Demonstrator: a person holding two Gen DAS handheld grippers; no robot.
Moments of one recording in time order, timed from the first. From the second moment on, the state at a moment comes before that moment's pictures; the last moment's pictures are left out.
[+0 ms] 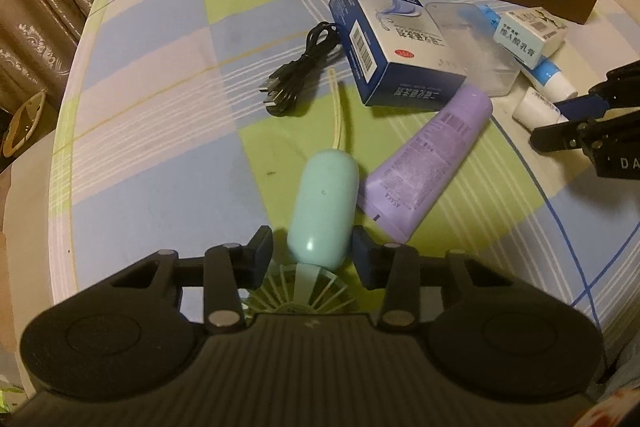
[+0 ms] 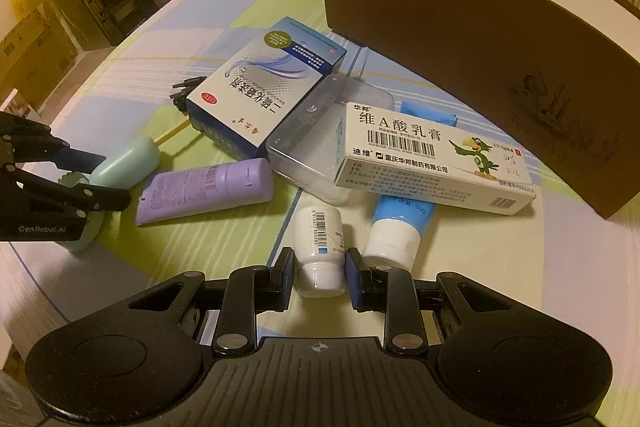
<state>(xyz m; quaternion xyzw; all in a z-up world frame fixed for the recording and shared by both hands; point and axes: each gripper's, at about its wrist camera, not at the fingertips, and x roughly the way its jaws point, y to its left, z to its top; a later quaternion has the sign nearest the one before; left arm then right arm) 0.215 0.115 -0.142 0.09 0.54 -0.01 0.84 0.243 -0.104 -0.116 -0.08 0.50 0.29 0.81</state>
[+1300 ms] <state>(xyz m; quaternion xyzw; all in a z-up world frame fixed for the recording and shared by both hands) 0.223 0.087 -0.051 0.06 0.41 -0.01 0.91 0.258 -0.123 -0.034 -0.01 0.41 0.32 0.85</state>
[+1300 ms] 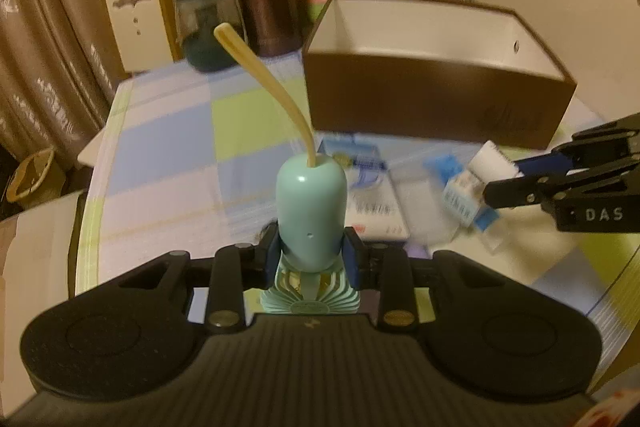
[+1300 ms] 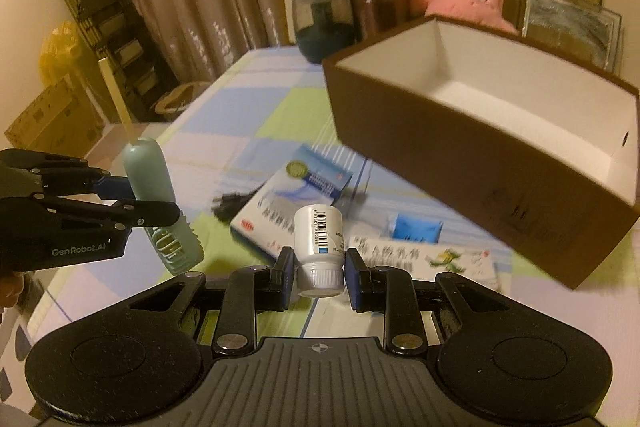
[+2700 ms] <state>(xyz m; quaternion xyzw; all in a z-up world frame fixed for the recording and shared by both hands) 0.442 -0.010 0.013 0.12 0.33 -0.14 0.93 0.410 -0.215 -0.011 0.07 0.42 0.05 0.90</state>
